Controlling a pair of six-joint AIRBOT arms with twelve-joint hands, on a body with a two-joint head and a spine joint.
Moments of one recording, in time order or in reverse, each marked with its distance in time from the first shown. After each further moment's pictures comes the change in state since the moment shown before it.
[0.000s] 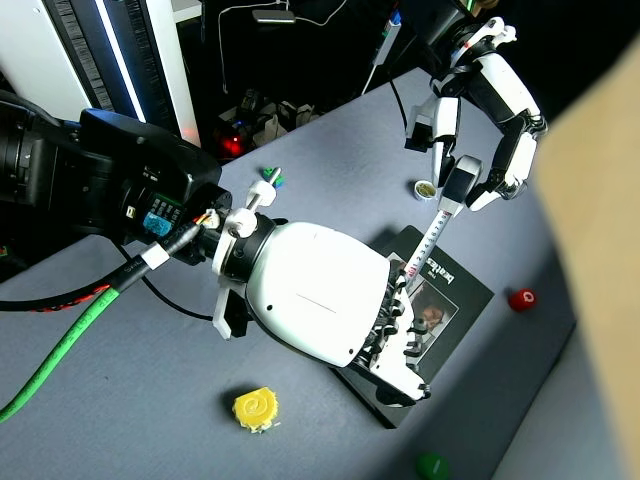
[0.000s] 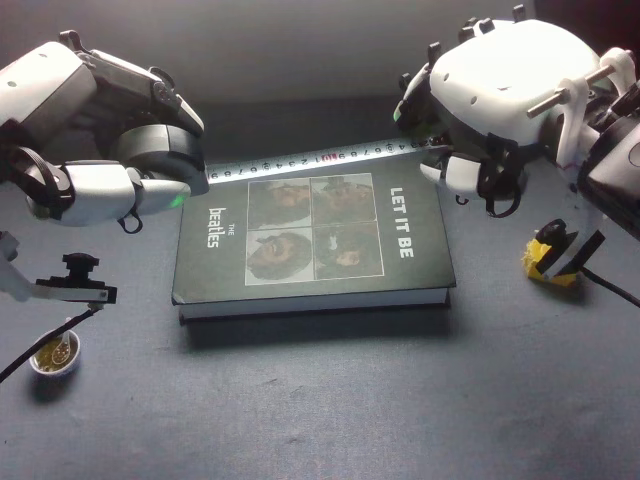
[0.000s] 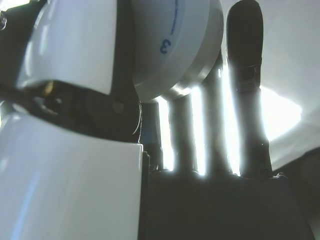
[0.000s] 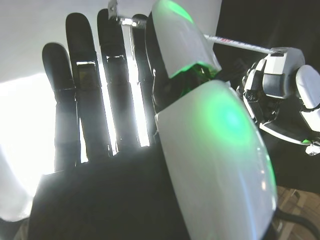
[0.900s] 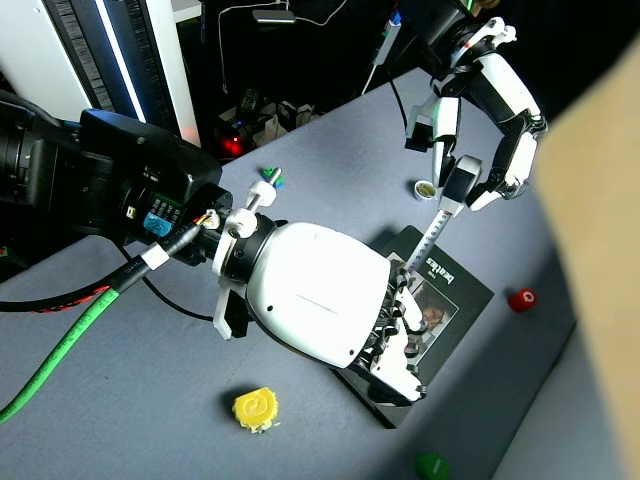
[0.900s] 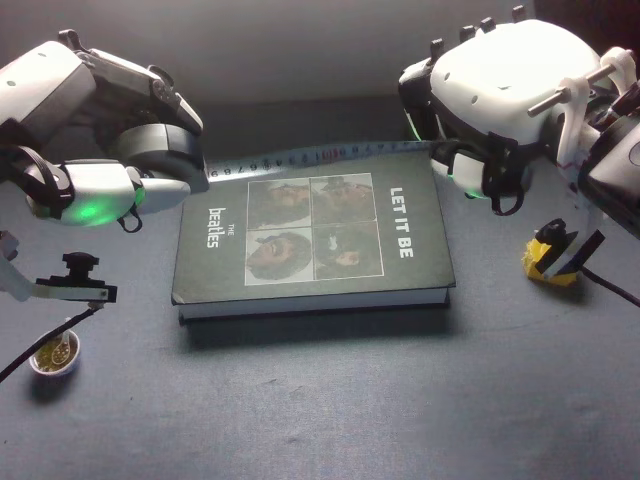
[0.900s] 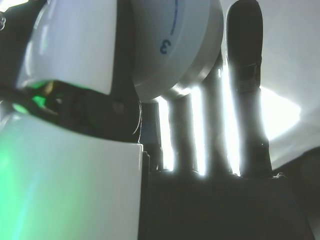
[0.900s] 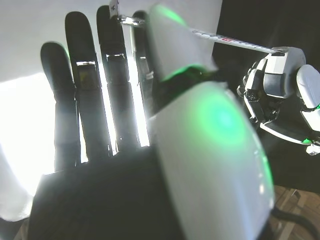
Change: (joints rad) left arm 0.000 0.000 0.000 -0.004 -0.004 0.001; right arm 0.000 0.000 0.002 -0.001 -0.001 0.006
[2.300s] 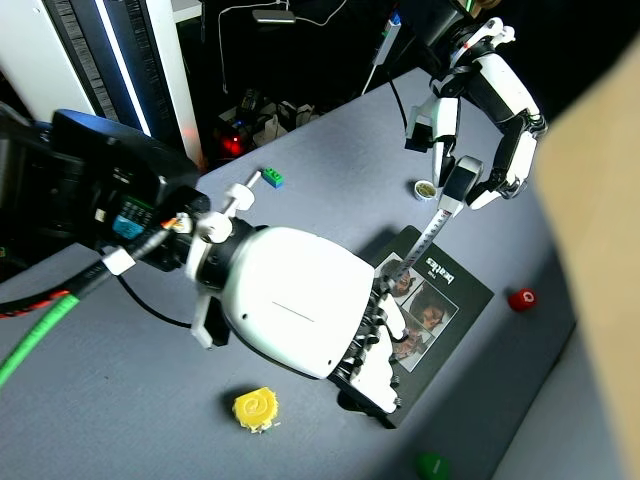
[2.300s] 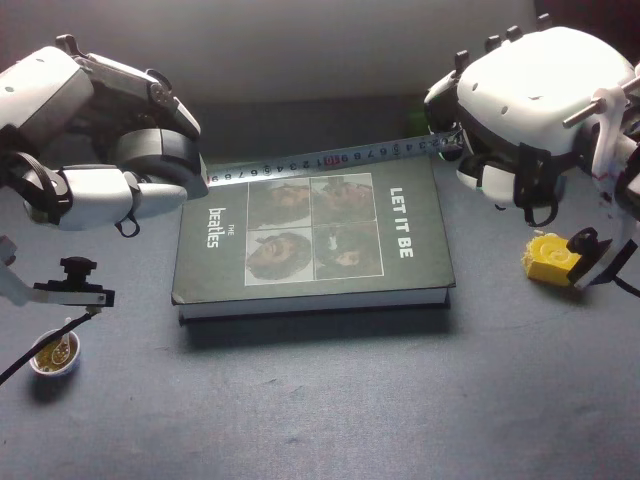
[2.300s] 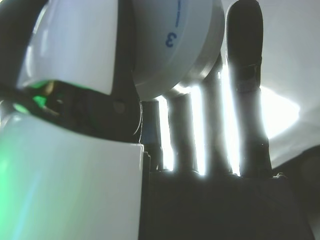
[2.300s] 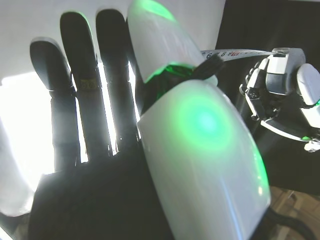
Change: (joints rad) left arm 0.018 0.000 -0.001 0.000 -0.015 -0.003; right arm -0.022 0.067 -0.043 -0.021 -0.016 0.005
